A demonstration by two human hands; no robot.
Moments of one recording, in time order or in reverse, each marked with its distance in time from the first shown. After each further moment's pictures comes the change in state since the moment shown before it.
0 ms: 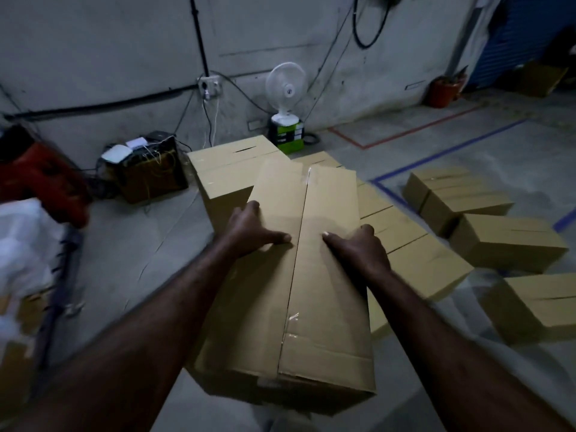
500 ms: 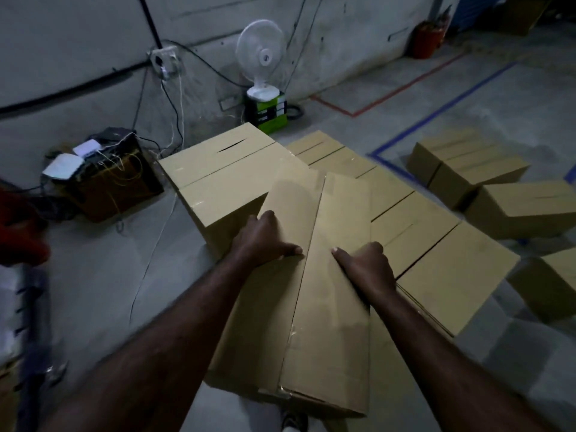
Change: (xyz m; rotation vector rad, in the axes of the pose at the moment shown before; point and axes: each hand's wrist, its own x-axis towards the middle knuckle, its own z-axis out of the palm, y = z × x) left_hand 0.282 -0.077 -0.032 0.219 -0.175 0.091; right_hand 0.174 -0.089 0.177 0.018 0.066 0.256
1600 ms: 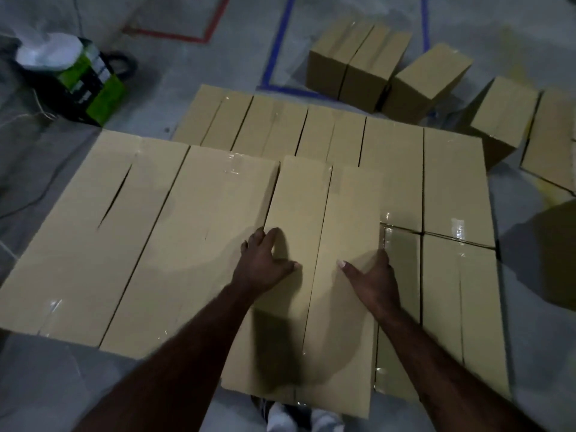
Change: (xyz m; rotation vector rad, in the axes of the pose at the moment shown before) left_hand 0.453 -0.147 0.040 0.088 -0.503 0.570; right_hand 0.205 -0.112 0.281 0.214 0.408 0.576
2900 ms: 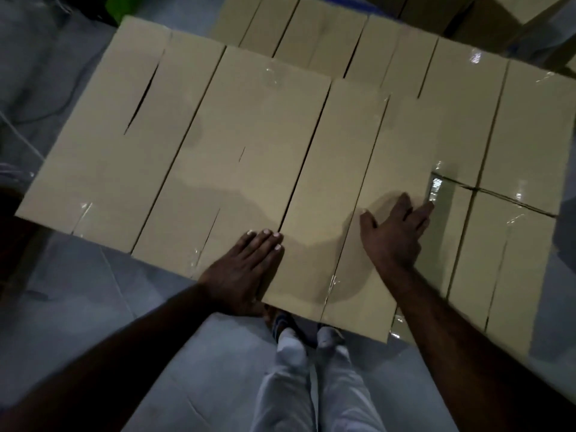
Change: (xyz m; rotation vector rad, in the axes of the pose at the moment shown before) left_hand -0.115 -0.154 0.022 0.672 -0.222 0.587; right_hand -0.020 0.012 0.071 -0.464 0.085 -0.104
